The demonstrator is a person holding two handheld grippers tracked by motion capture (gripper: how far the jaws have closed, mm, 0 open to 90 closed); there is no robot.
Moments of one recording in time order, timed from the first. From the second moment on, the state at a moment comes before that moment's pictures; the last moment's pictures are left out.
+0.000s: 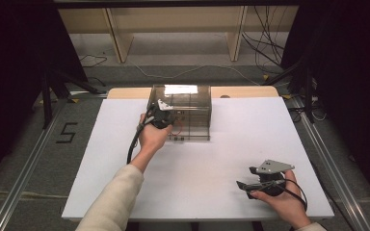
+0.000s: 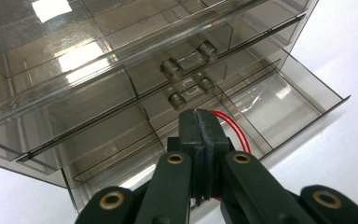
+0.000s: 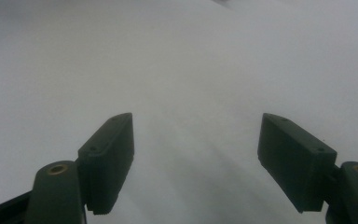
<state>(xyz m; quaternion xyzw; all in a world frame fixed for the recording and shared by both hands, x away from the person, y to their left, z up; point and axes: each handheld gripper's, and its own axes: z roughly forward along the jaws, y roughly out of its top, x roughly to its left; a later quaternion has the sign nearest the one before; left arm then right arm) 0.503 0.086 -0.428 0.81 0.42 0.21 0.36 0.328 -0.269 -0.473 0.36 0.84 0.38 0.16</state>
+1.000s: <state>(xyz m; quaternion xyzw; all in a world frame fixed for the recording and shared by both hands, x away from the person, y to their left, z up) 0.513 0.076 -0.437 0.81 0.42 0.22 0.35 0.328 -0.269 -0.473 0.36 0.84 0.38 0.16</state>
